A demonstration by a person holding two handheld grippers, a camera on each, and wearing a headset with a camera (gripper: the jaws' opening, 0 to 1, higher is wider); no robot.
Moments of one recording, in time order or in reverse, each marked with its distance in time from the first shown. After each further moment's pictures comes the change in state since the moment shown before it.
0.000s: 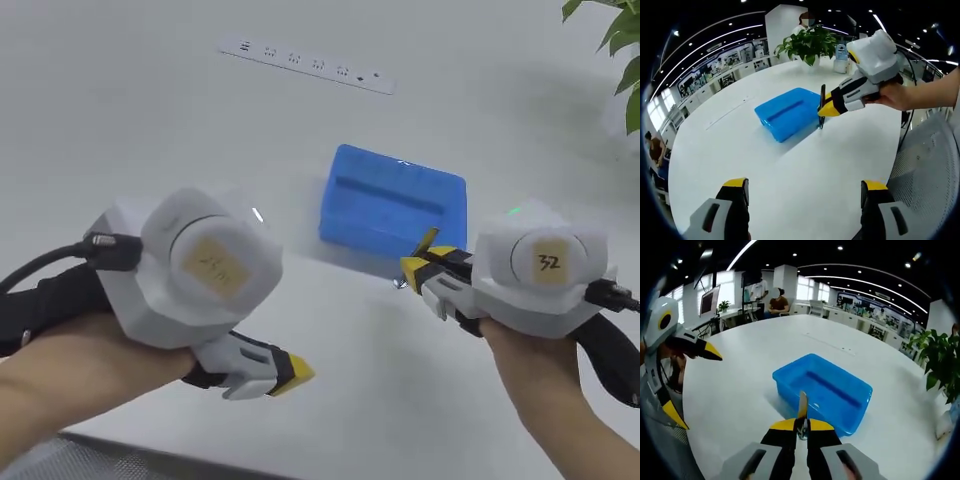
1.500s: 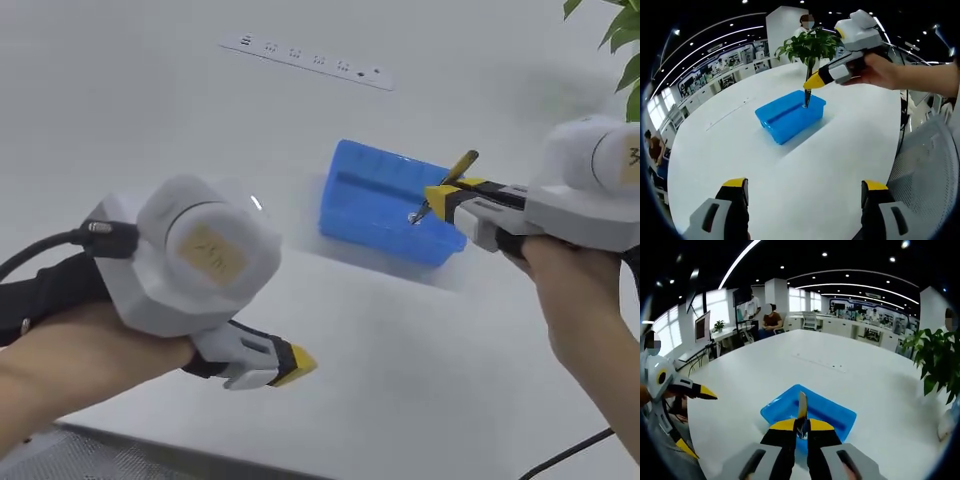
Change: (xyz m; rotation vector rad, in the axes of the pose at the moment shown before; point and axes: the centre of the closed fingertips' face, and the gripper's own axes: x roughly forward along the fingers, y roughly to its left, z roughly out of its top) left arm -0.002 0.000 0.003 -0.008 -0.019 -0.004; right arm -0.009 -0.036 0.059 0.116 -0.106 0.011
